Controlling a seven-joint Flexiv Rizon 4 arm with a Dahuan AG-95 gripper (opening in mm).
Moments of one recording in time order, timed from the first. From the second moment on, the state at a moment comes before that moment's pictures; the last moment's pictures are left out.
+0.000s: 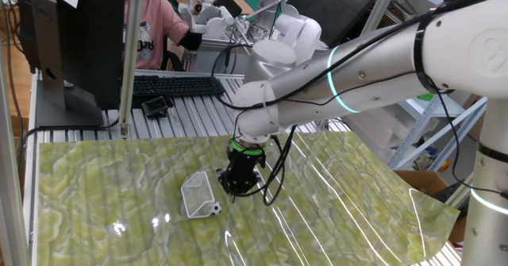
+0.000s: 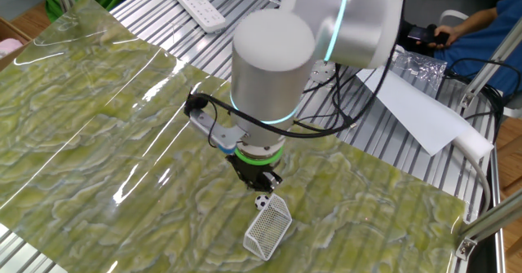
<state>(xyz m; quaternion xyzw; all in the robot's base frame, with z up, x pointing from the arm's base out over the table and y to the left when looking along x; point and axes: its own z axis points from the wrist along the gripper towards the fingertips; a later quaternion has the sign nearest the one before) 0.555 0.080 0.044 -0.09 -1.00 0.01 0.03</state>
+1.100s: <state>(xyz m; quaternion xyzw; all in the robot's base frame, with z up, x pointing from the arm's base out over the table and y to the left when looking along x) 0.554 0.020 0.063 -0.04 -1.00 0.01 0.03</state>
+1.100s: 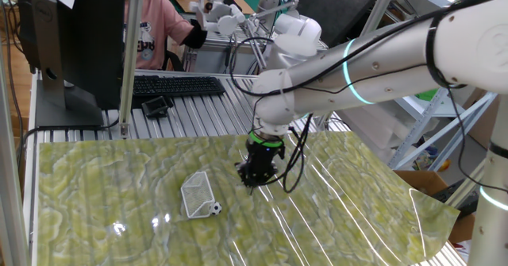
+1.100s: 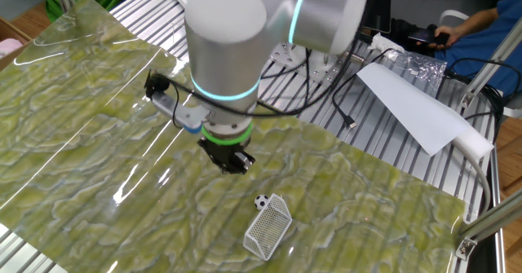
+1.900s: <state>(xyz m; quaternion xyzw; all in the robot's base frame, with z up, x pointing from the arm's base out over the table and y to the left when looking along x) 0.554 0.018 0.070 -0.01 -1.00 0.01 0.03</state>
